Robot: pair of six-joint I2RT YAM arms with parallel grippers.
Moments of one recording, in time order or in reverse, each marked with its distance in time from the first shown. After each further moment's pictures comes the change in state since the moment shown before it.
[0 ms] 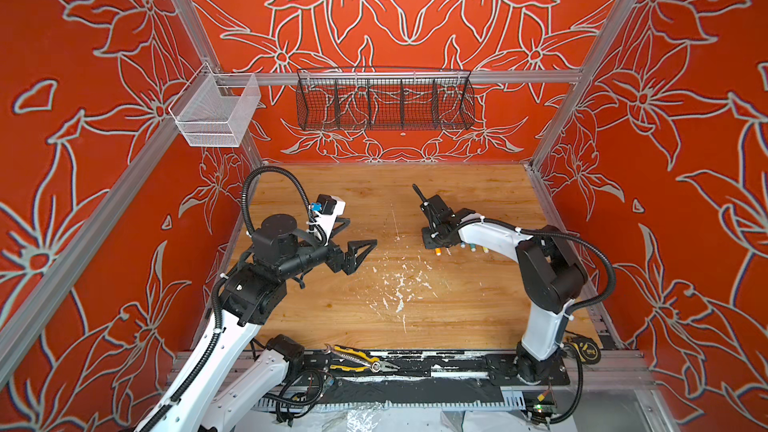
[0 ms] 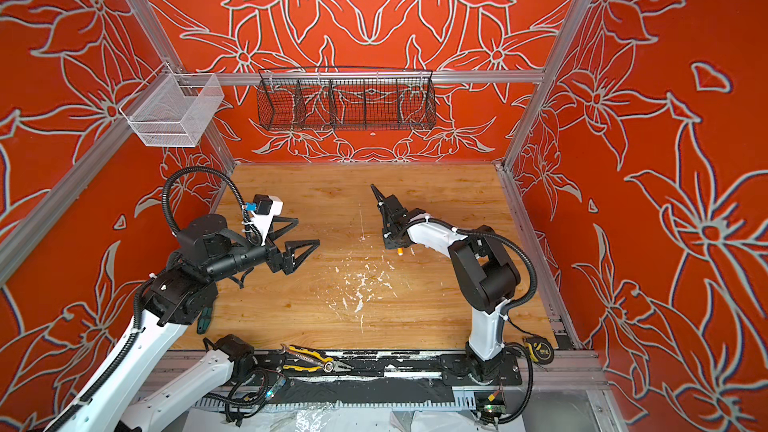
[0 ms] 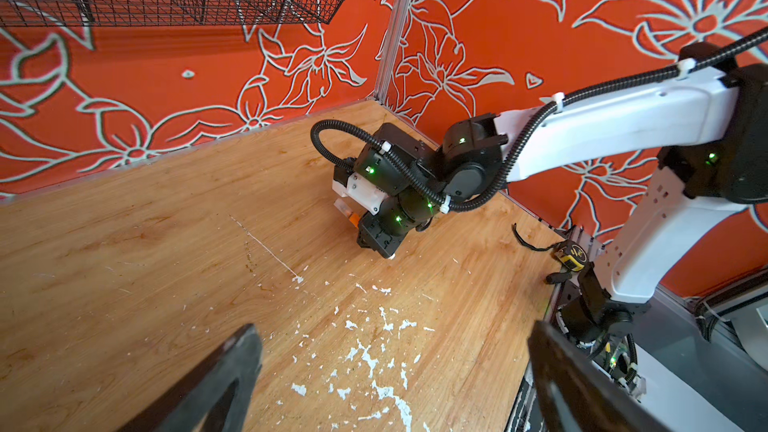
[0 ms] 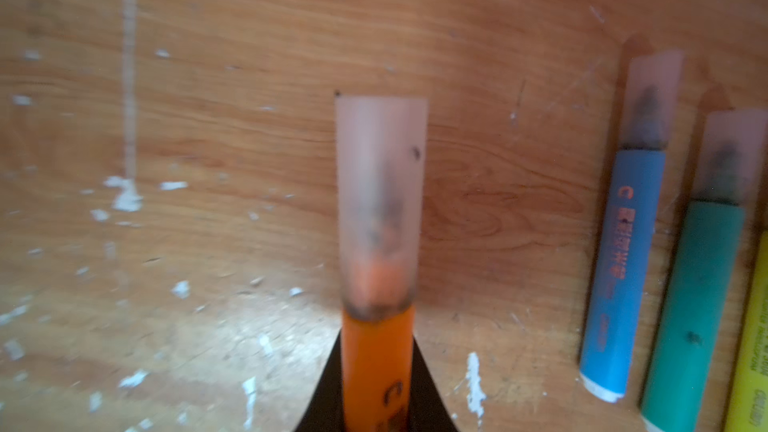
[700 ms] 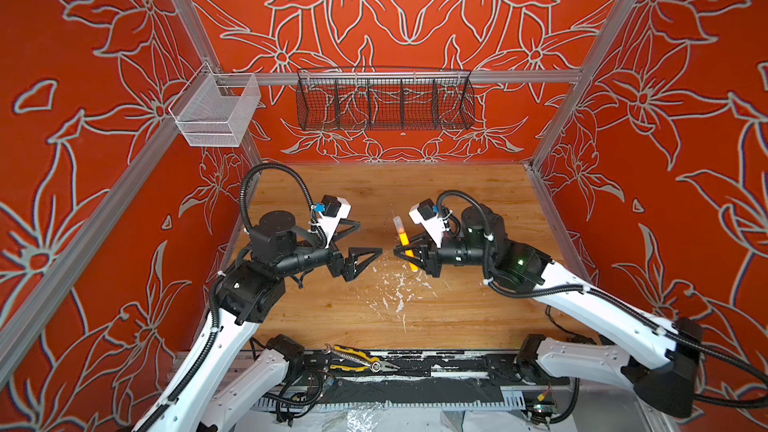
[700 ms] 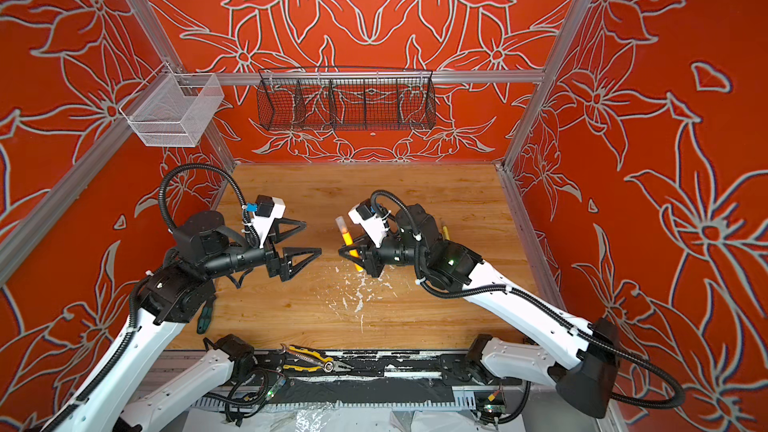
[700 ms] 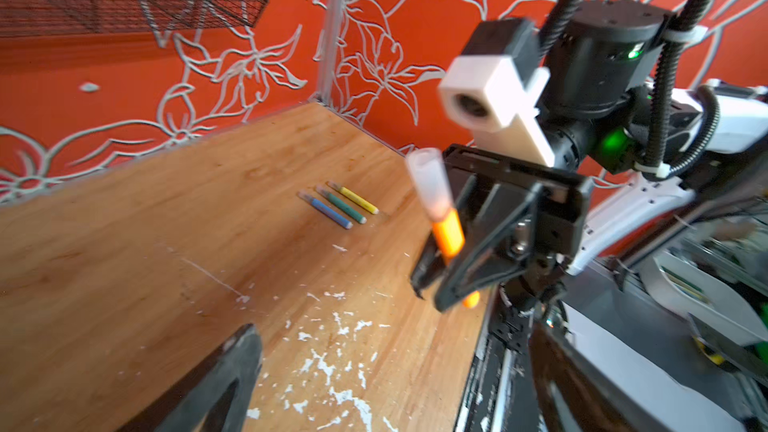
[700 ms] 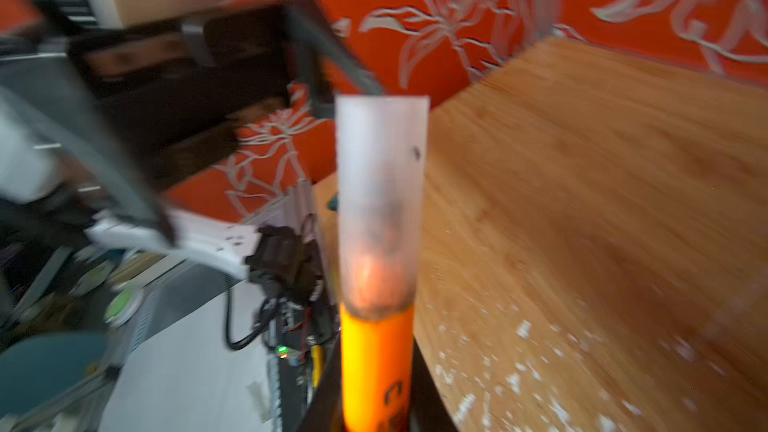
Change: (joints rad) left arm -0.005 0.021 0.038 -0.014 0.124 0.010; right arm 0.267 -0.706 -0.192 0.267 -0.578 -0.077
